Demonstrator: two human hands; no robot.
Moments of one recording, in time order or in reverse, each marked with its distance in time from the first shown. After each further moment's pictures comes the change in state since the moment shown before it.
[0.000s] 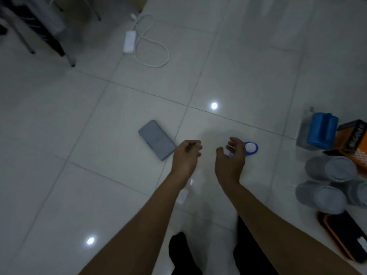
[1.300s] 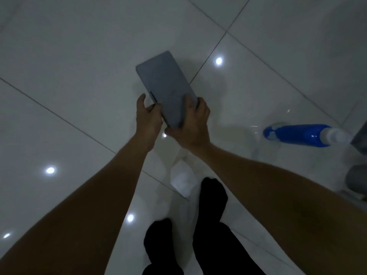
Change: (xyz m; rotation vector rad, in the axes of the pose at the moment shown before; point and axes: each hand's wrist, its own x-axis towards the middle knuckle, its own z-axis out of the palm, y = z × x) left_hand 0.235 -0.261 -0.115 -0.277 0.303 -0.225; right_hand 0.021 0.261 0.219 -0.816 -0.676 -0.481
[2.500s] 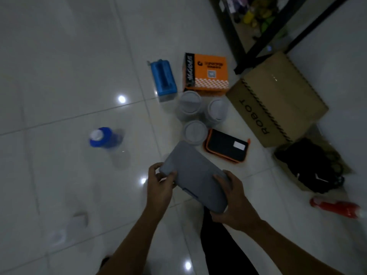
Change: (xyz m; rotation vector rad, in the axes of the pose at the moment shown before) left_hand -0.497 -0.135 0.305 0.500 -0.730 0.098; right_hand -0.563 0.284 -0.359 0.228 0.368 0.485
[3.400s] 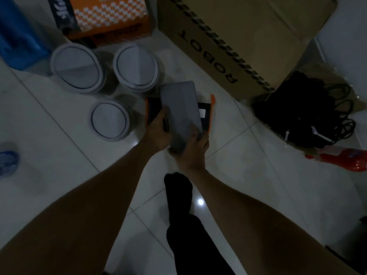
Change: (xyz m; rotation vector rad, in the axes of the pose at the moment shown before) left_hand 0.238 -0.120 0.275 0.976 -0.512 0.145; right_hand 0.149 0.225 0.073 0.245 0.291 0.746
